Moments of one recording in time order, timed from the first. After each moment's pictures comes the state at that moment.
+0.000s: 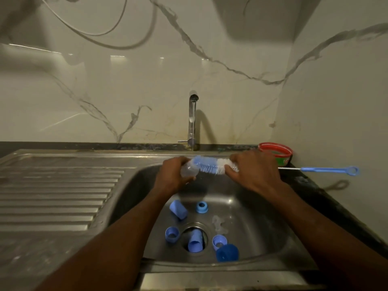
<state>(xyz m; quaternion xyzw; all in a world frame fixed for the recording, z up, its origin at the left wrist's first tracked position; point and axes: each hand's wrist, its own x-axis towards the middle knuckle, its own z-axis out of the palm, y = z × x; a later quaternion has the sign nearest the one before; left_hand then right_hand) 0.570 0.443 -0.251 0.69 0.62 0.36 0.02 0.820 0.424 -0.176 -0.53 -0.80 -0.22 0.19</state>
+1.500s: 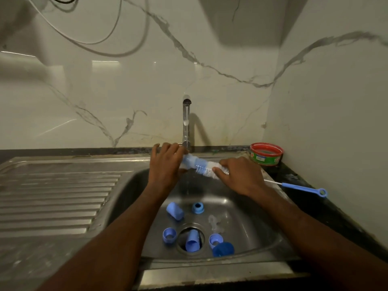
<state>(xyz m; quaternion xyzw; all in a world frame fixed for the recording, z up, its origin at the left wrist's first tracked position) 0.573 0.427 -0.216 0.72 0.56 0.29 -0.29 0.809 0.419 -0.191 -0.56 -0.80 -0.06 0.20</state>
